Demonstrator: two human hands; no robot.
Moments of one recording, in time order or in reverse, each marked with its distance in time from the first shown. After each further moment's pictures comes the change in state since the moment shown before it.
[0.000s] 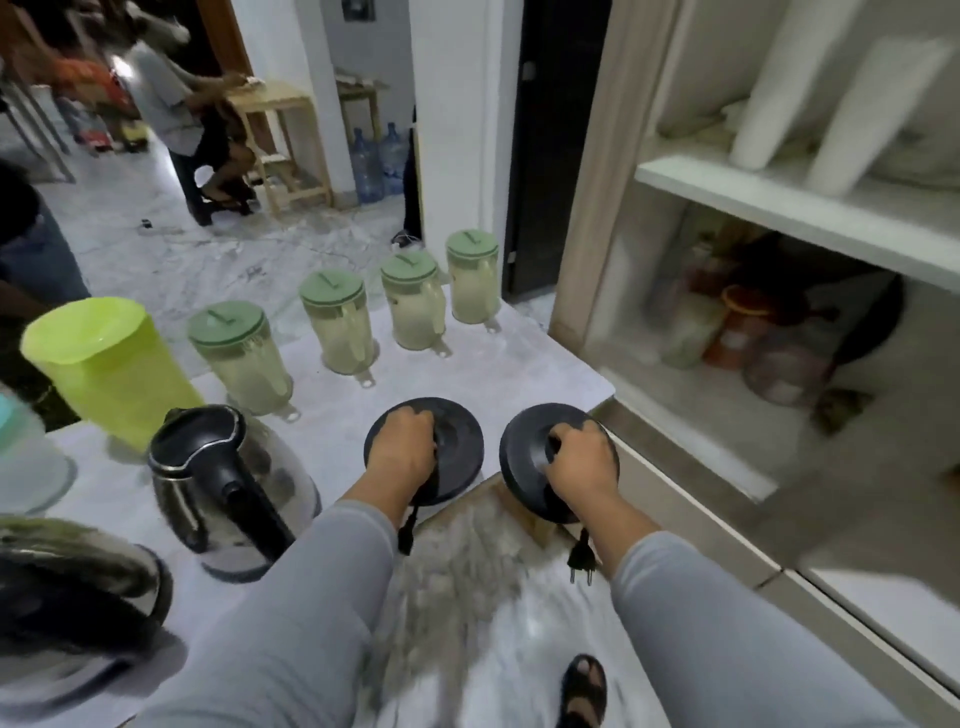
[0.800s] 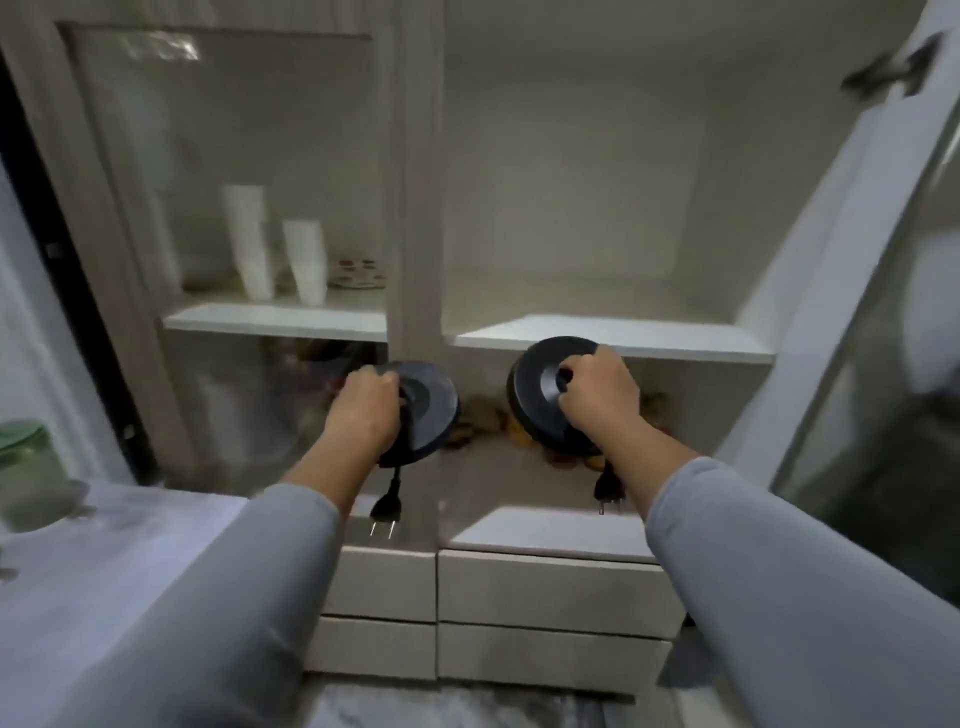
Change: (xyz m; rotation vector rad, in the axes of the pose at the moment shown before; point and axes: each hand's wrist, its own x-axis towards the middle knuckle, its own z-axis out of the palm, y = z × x) left_hand -0.185 0.360 -0.125 -0.049 0.361 0.784; right_hand -0.293 0.273 -0.292 -0.072 0.656 0.582
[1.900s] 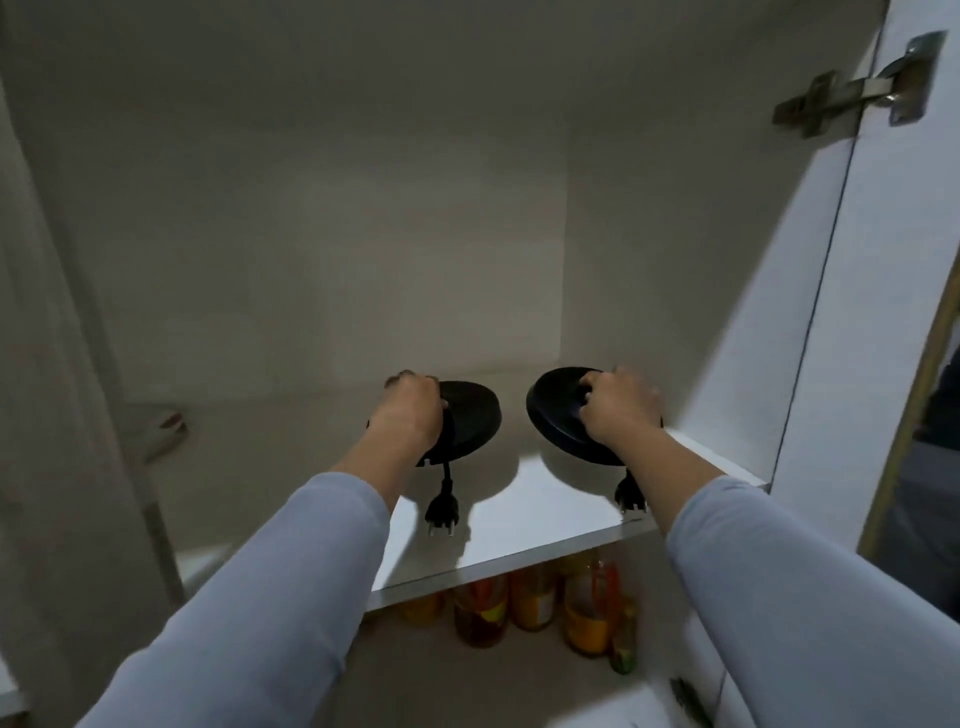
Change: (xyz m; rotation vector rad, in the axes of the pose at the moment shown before) left_hand 0.378 0.249 0.040 -0.136 -0.042 0.369; right_hand 0.335 0.147 0.003 -0.132 0.095 0.395
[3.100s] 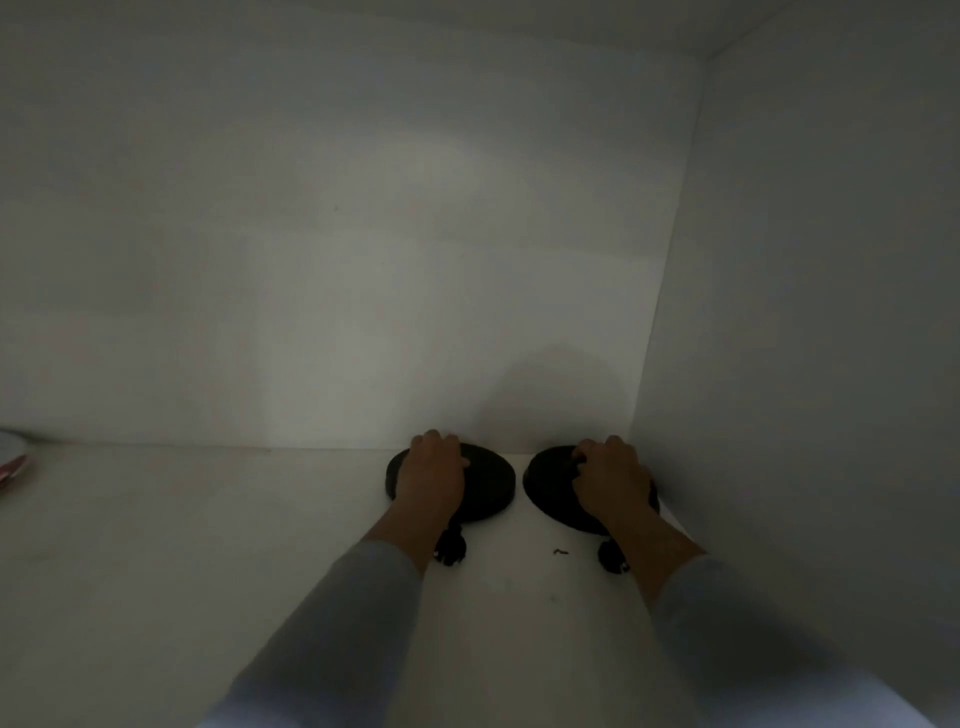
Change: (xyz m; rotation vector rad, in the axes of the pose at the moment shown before) left_hand 0.268 0.042 0.154 -0.115 -0.027 -0.213; right_hand 0.330 0.006 0.176 0.050 -0.093 -0.276
